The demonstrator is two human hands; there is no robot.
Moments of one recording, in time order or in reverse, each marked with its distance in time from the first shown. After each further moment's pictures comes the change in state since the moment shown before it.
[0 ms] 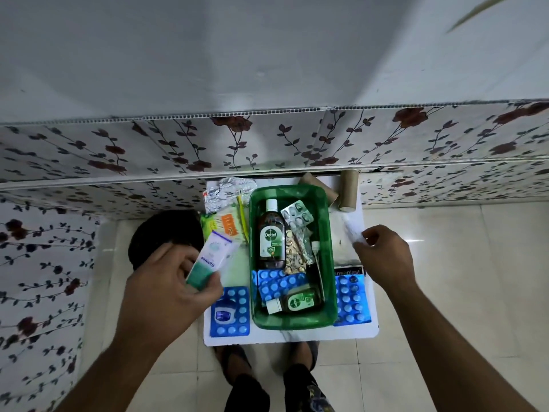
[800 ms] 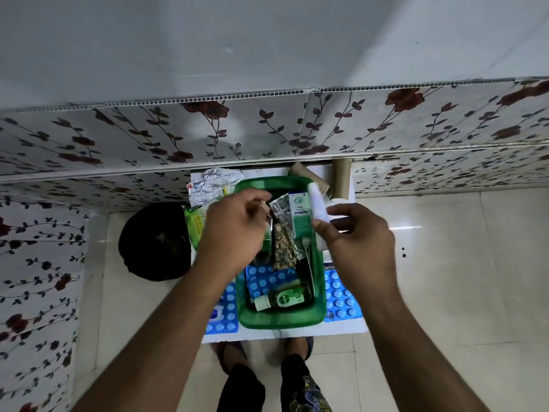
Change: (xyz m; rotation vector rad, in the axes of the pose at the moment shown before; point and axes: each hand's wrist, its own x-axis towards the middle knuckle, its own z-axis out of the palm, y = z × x) left_hand 0.063 0.092 0.058 -0.460 -0.193 -0.091; right_hand -0.061 -0.074 -0.024 0.357 0.040 -0.110
